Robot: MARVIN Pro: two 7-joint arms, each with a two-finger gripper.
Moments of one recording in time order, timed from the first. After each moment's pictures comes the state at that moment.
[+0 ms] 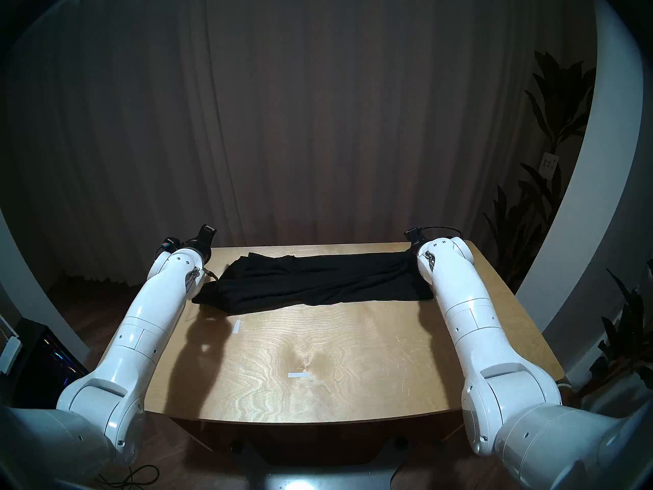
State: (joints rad) left arm 1.10 -1.27 -1.43 -1.15 -1.28 0.03 0.40; right arm -0.99 -1.31 1.49 -1.03 1.35 0.22 -0.52
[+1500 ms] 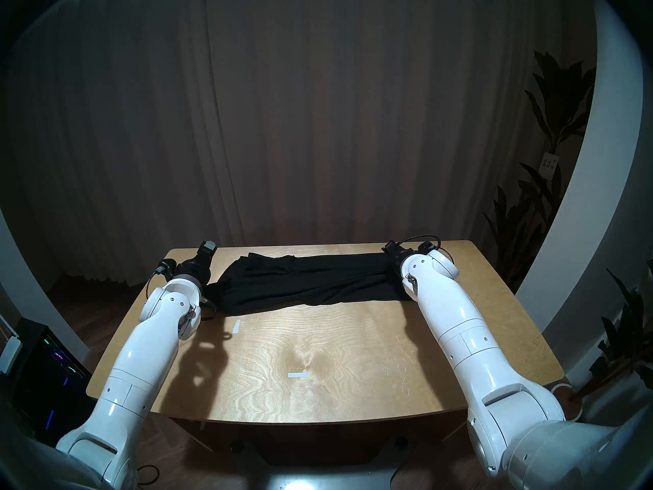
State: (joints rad) left arm 1.42 -1.24 -1.45 -1.50 -1.26 -0.04 0.32; right arm -1.10 -1.28 1.33 -1.18 1.24 0.28 -0.47
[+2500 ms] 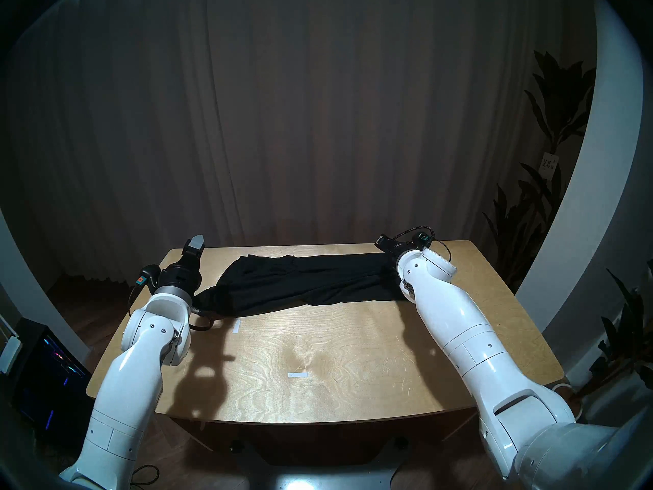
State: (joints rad) left arm 1.69 -1.26 -1.54 -1.87 -1.33 -0.13 0.29; right arm -1.15 -1.20 1.25 -1.33 1.13 0.25 -0.43
